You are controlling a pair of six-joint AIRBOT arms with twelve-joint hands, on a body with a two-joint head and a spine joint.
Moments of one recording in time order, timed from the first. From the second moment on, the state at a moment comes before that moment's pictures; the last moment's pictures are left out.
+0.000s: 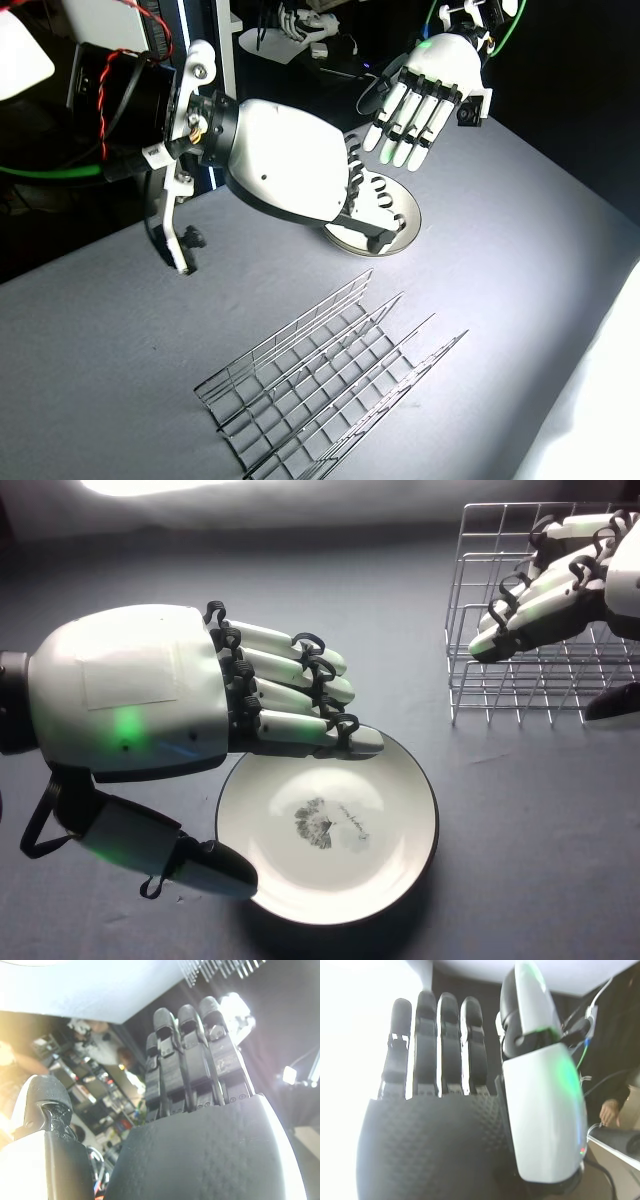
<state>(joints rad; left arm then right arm) 0.49 -0.80 0.99 0.99 -0.87 0.31 -0.28 -0.66 0.85 -0.95 0.34 -0.10</state>
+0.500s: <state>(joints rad) 0.49 -0.80 1.00 1.01 -0.88 0.29 -0.31 -0.66 0.86 -0.95 0.38 -0.09</state>
